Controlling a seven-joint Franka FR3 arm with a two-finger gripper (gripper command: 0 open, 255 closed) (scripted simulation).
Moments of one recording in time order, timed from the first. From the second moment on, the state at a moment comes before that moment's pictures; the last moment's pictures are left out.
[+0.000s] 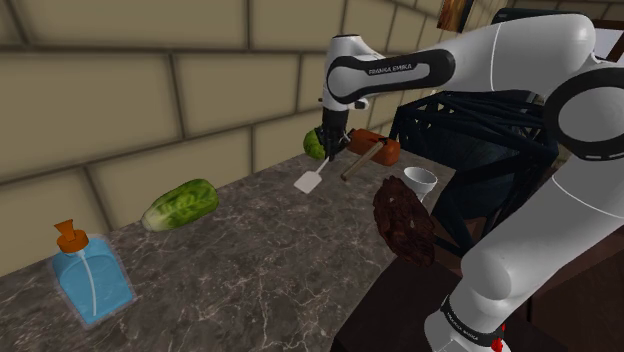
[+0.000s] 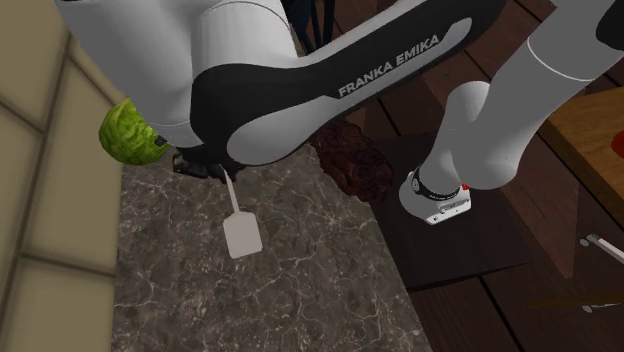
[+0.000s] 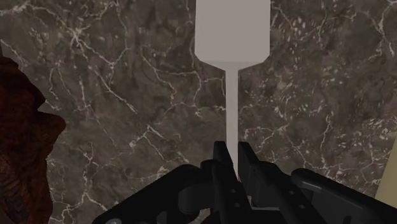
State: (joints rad) arm -0.31 -0.12 0.36 -2.00 -0.02 1.88 1.53
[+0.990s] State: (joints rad) arm -0.46 -0.17 0.15 -2.05 -0.04 1.91 1.18
